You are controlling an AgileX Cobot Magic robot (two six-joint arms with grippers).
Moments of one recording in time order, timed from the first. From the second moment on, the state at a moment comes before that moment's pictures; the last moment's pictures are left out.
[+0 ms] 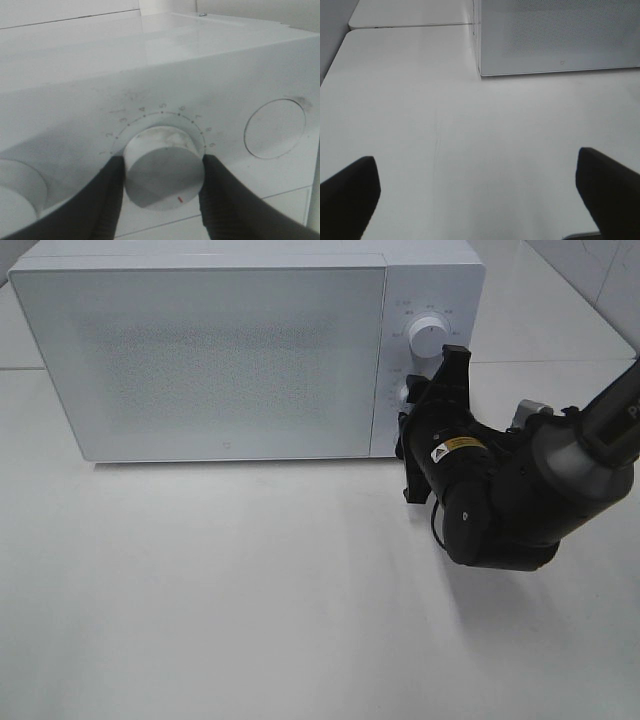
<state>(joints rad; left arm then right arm) -0.01 0.00 -0.52 -0.09 1.07 0.05 0.59 2.09 -0.77 0.58 -1.22 1.51</state>
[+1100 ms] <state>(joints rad) -0.01 0.00 -0.52 -0.09 1.07 0.05 0.62 1.89 -0.65 0.44 -1.01 1.06</state>
